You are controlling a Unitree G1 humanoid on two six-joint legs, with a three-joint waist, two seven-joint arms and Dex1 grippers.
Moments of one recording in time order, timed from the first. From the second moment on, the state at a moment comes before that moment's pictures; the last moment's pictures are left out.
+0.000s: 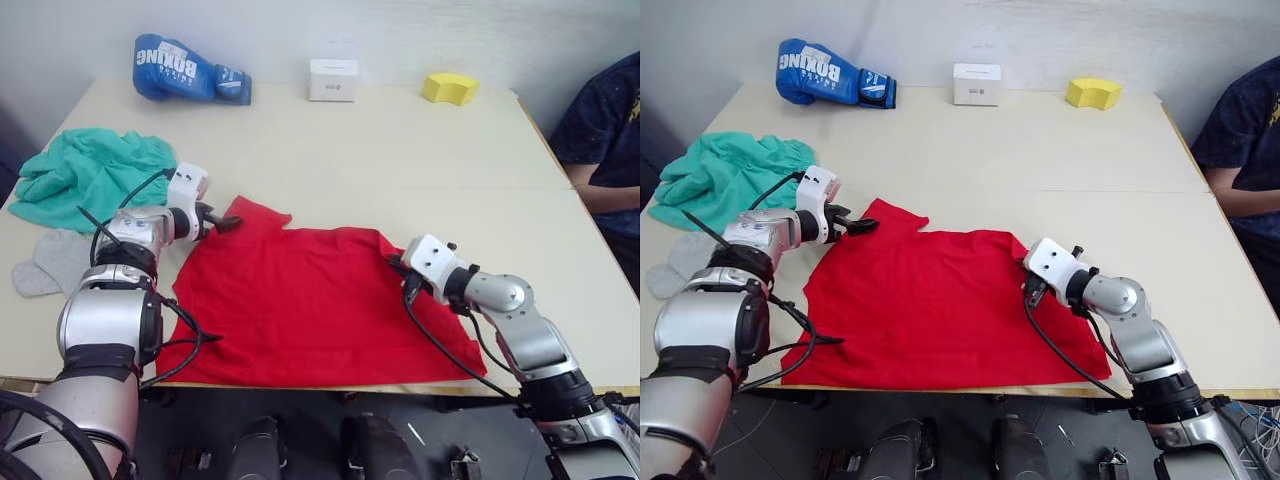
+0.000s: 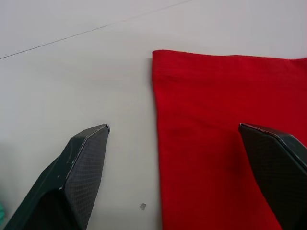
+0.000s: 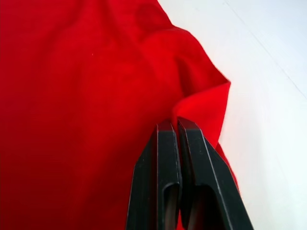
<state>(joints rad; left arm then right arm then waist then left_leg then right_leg) -1.18 0.55 0.02 1.31 0.01 0.26 -0.68 -0.36 -0.57 0.15 -0.09 -0.01 0.26 0.70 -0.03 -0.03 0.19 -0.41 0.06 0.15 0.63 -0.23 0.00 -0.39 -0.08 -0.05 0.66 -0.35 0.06</state>
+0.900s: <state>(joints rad) -1.13 0.50 0.14 1.31 -0.01 0.16 -0.69 -0.42 -0.60 -0.01 0.03 0.21 0.38 0.84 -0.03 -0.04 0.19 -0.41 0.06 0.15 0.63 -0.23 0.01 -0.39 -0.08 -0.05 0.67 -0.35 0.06</state>
